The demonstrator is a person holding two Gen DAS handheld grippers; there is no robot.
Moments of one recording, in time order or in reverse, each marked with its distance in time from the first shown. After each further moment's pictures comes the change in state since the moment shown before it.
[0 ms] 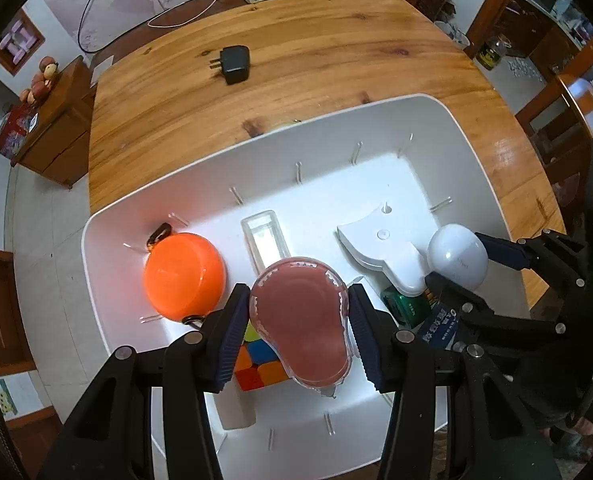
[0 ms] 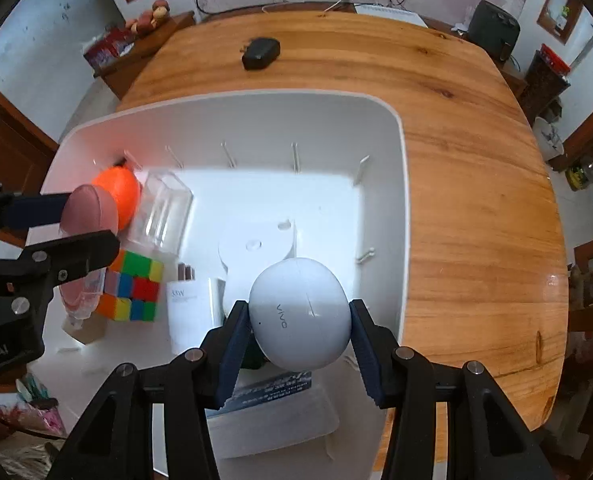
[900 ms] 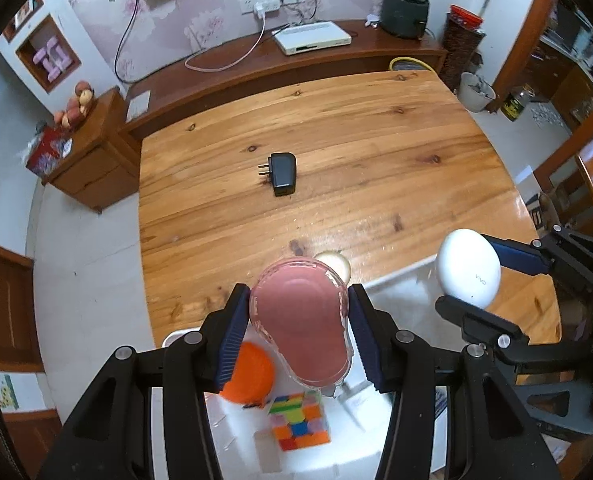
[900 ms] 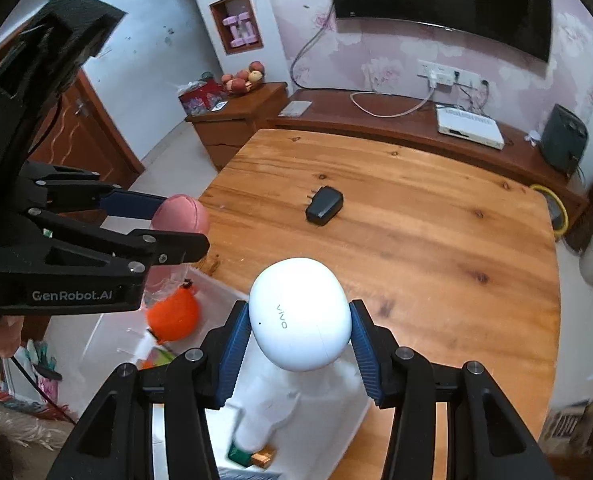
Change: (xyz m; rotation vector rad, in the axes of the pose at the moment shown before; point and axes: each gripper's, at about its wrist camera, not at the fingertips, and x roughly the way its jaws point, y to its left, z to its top) left arm -0.068 0.030 0.085 -0.071 -0.137 0.084; right arm -0.074 -0.020 0.102 -0.227 -0.286 0.231
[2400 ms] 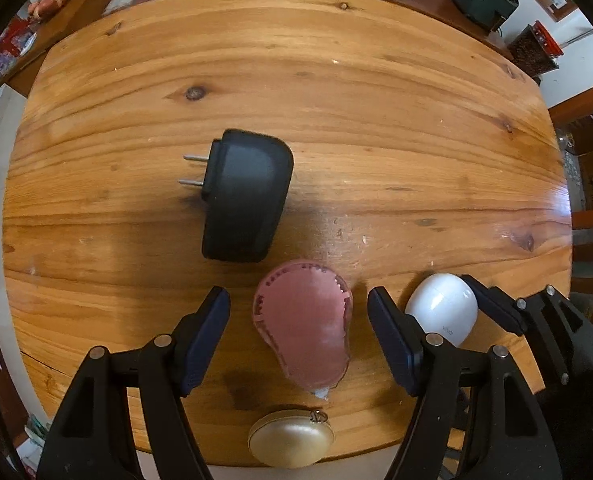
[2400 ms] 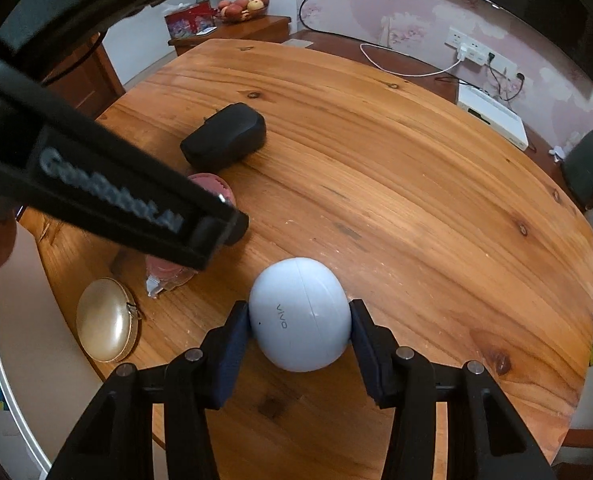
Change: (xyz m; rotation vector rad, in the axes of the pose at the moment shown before) left arm 0.212 0.008 0.091 -0.296 0.263 -0.122; right arm 0.173 -0.081 0.022 -0.220 0.179 -0.076
